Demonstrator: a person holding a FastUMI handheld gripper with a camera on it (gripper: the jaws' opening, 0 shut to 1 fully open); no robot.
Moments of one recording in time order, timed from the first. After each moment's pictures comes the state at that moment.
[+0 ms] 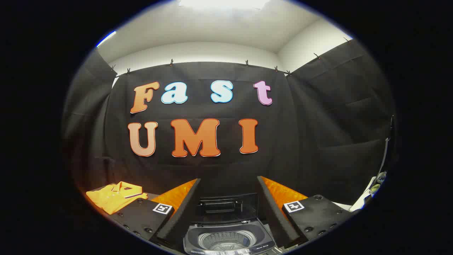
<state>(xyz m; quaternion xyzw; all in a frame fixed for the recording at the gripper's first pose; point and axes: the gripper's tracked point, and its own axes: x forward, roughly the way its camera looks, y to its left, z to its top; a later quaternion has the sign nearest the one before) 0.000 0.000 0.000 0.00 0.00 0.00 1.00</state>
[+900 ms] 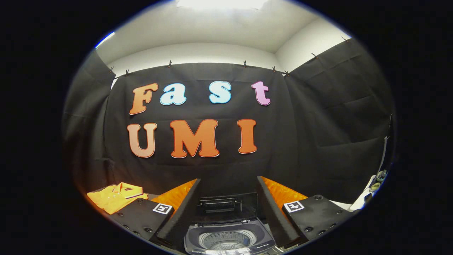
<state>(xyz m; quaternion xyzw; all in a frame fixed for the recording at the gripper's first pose) -0.008 -0.003 0.000 0.01 0.00 0.00 1.00</state>
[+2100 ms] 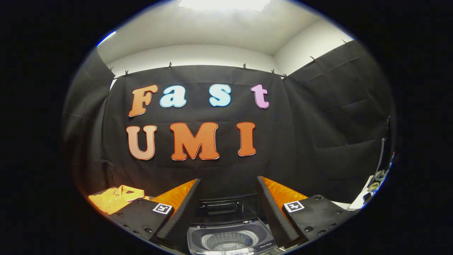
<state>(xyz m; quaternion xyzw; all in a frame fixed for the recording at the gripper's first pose) -0.015 0.025 0.015 0.02 -0.02 -0.02 1.00</state>
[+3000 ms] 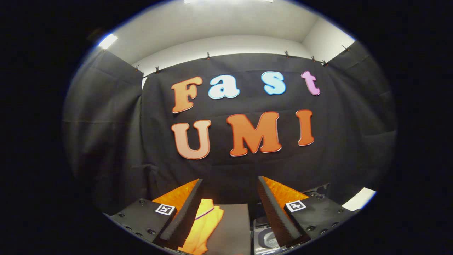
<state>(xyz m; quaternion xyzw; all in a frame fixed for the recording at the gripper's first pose) 0.029 0.318 0.007 0.04 0.05 0.15 0.99</state>
